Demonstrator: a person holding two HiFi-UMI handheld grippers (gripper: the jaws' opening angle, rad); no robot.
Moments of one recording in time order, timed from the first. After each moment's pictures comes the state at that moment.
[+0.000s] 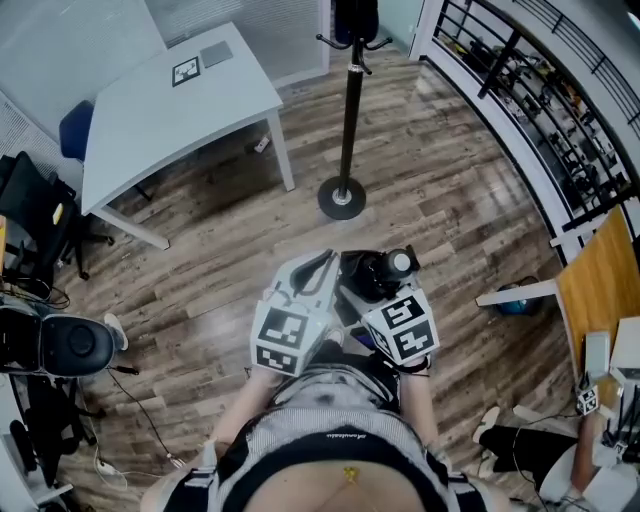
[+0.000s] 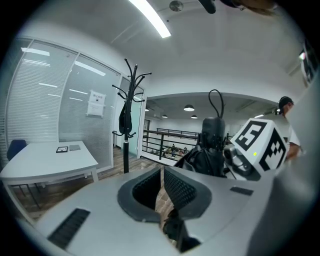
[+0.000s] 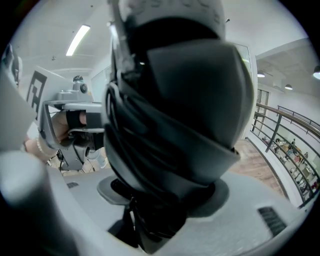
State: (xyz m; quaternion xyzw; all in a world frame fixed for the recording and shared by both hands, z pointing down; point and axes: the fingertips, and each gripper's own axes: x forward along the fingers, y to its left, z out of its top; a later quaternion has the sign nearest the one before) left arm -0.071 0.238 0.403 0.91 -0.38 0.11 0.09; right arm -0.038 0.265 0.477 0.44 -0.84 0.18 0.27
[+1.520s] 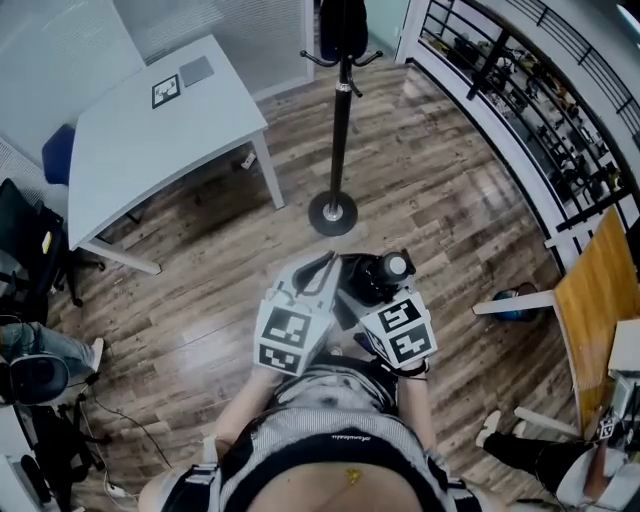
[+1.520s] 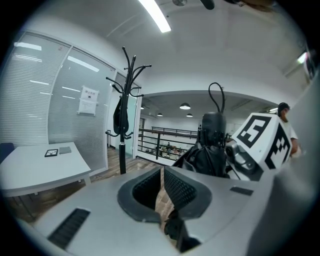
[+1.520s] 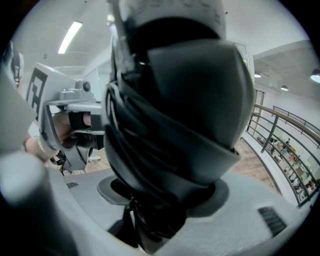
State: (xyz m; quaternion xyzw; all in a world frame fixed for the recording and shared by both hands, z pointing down) left arm -0.044 0.144 0.410 0.93 -0.34 0.12 0.08; right arm -0.020 0.176 0.479 0.46 -0.82 0.18 0.28
